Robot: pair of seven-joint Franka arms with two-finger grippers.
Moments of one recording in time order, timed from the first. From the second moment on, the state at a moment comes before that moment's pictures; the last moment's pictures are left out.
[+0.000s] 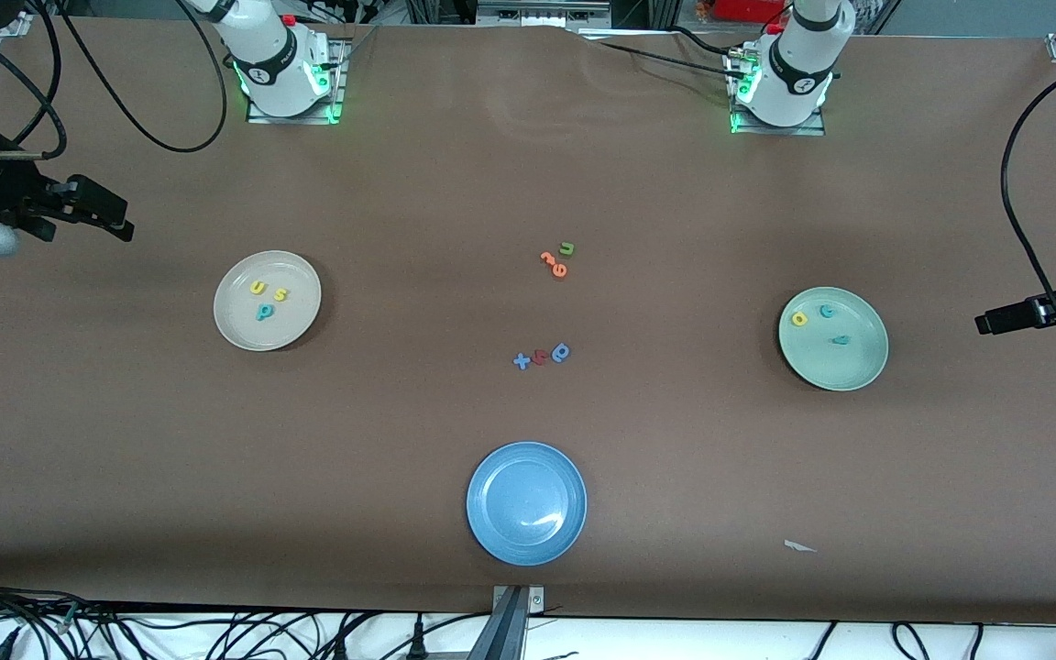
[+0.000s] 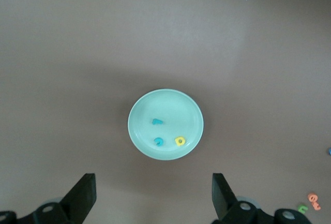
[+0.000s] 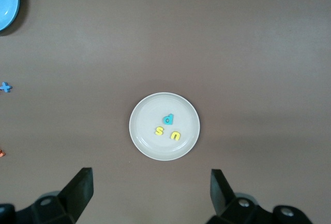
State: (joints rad) left arm 0.06 0.40 0.05 -1.18 -0.05 1.45 -0.13; right arm 0.02 0.03 0.02 -1.59 0.03 1.61 0.04
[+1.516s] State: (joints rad) left arm 0.01 0.23 0.09 -1.41 -0.05 1.61 -0.03; right arm 0.02 0.03 0.02 -1.59 0.03 1.61 0.04
